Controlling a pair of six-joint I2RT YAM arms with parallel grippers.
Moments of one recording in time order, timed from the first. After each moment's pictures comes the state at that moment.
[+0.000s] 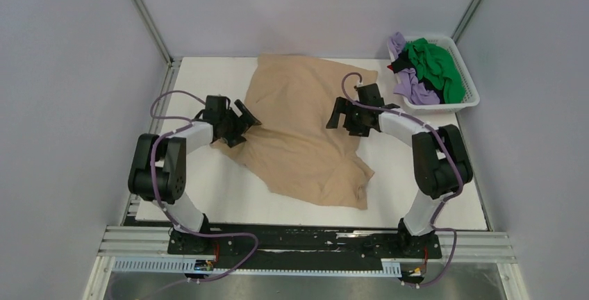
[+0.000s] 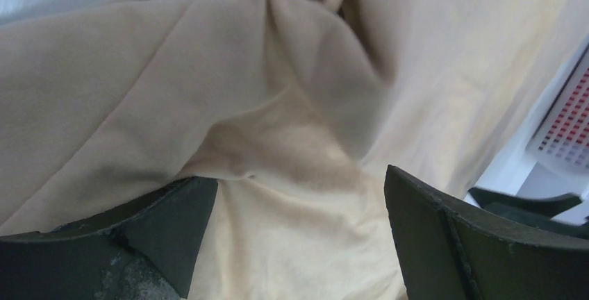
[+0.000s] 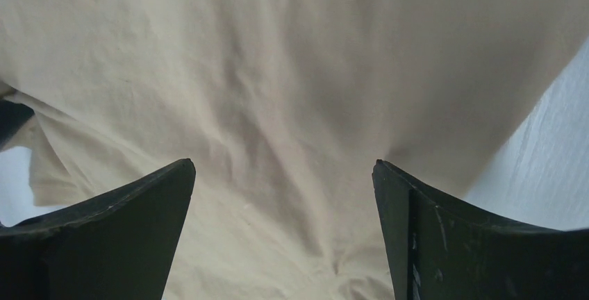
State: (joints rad) left arm -0.14 1.60 0.79 -0.05 0.23 -0.87; right arm 0.30 1.75 1.10 -0.26 -0.24 0.51
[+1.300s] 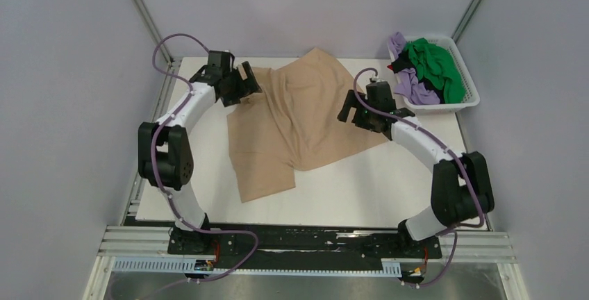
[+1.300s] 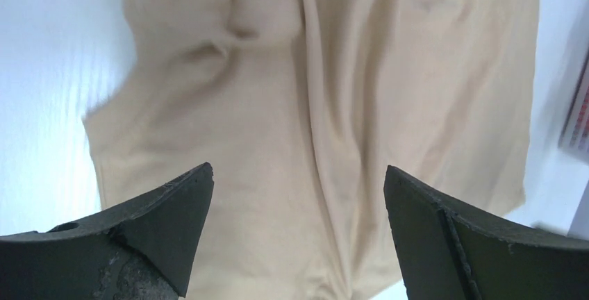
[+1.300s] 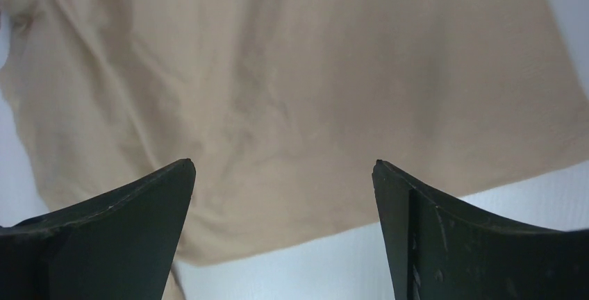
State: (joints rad) left arm -0.15 1.88 1.54 -0.48 0.18 -0.56; right arm 0.36 1.47 1.01 -0.29 -0.01 0.55
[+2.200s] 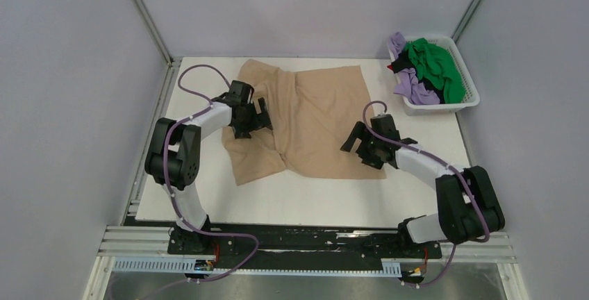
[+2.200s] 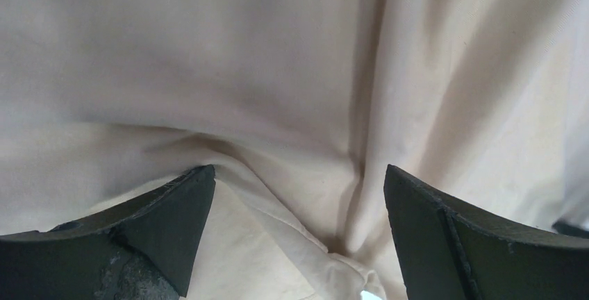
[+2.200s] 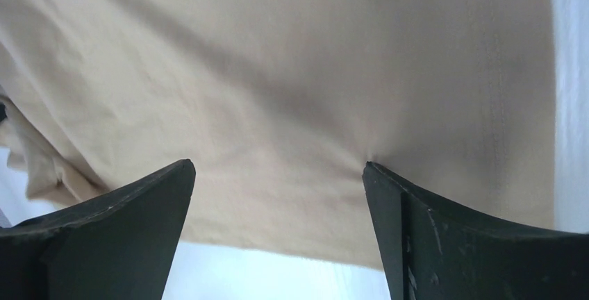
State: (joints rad) left arm -0.29 1.83 1.19 -0.41 0.13 -0.60; right arm 0.27 1.45 0.70 -0.16 -0.10 0.75
